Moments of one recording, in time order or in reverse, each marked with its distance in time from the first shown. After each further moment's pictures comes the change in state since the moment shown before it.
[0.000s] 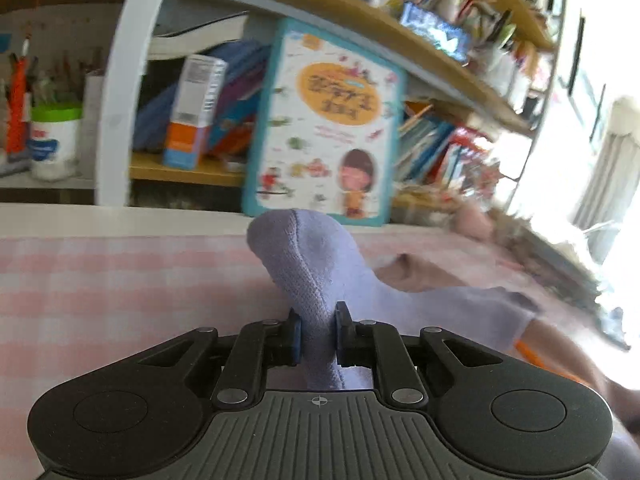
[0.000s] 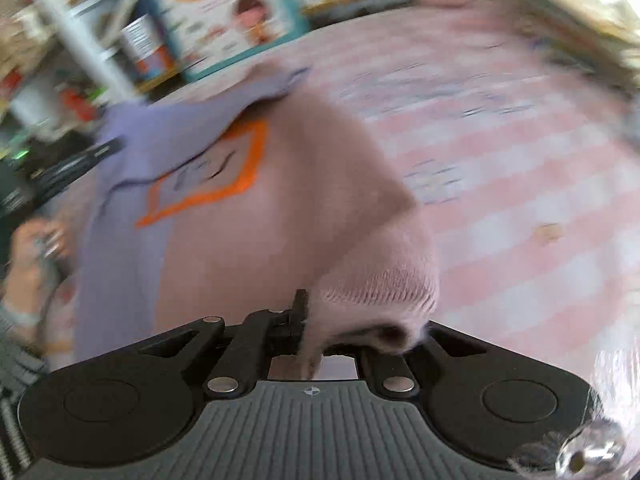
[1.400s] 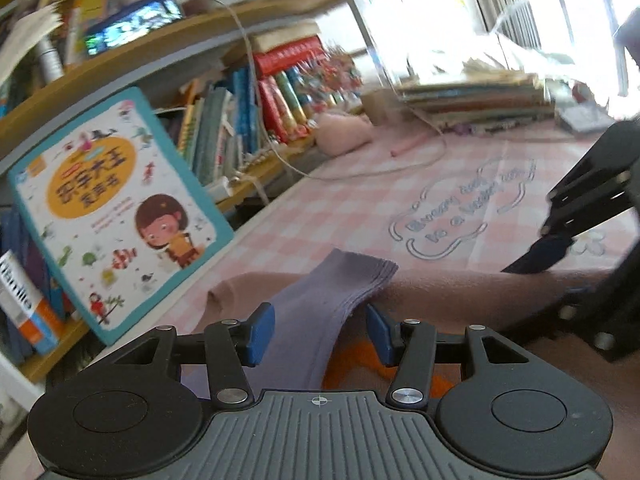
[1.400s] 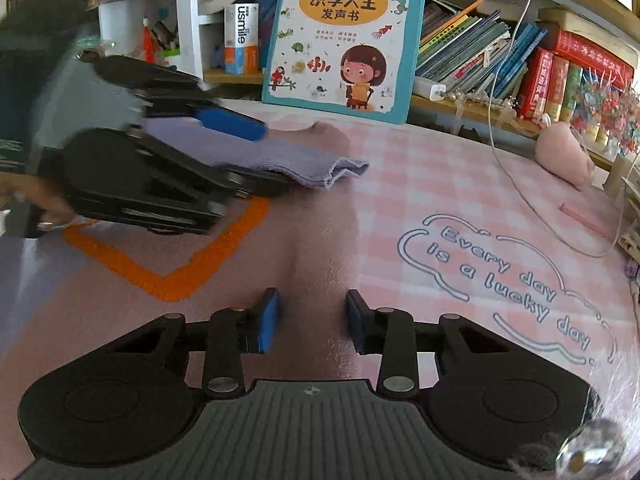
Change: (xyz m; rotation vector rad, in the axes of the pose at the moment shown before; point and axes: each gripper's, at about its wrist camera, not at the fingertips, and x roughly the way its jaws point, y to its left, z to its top) left arm 0.083 -0.222 -0.024 0.741 0.099 -0.013; right arm 0.081 -0.001 0.061 -0.532 -0.218 -0.017
